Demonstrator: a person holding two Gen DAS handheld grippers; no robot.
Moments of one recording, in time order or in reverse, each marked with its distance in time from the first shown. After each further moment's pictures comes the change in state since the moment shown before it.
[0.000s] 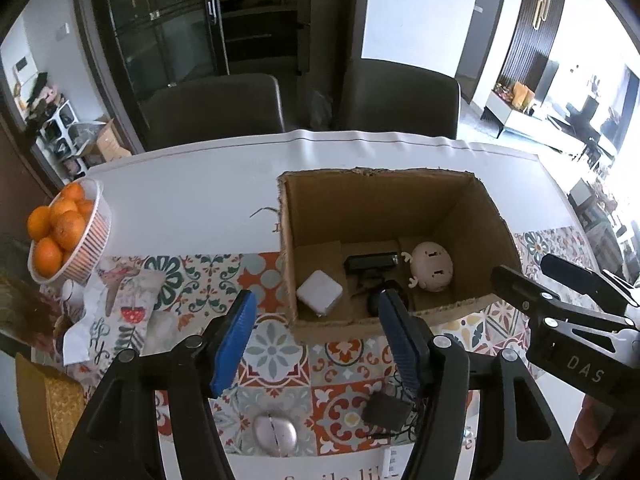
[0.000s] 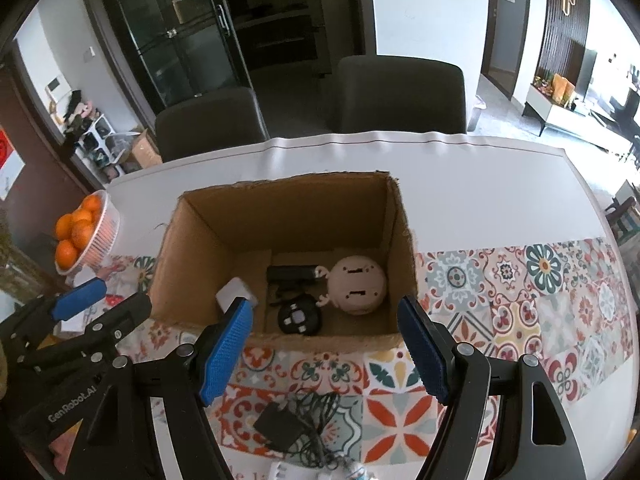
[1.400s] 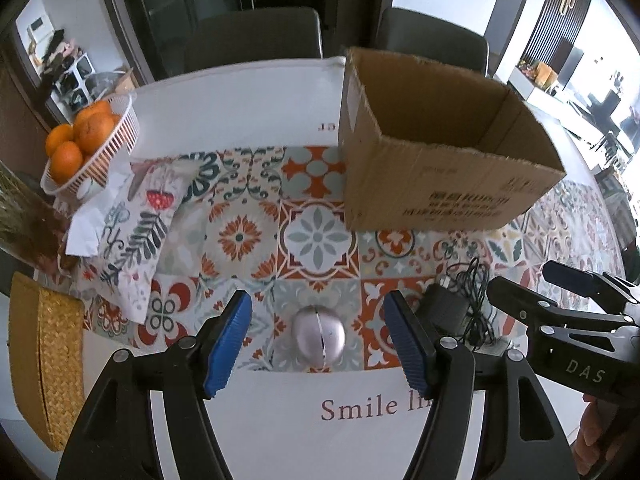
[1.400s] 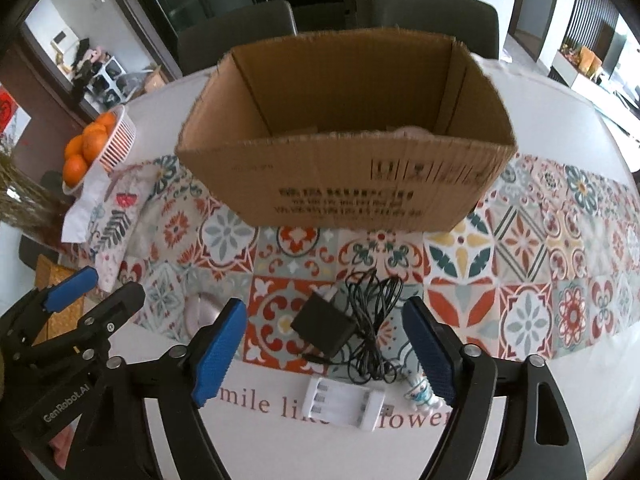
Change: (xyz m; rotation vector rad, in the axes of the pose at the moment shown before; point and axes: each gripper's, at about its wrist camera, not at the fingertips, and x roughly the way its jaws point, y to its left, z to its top) left arm 0.010 0.047 -0.105 -0.055 0.150 0.041; right arm 0.031 0.046 -0.096 -0.036 0.224 0.042
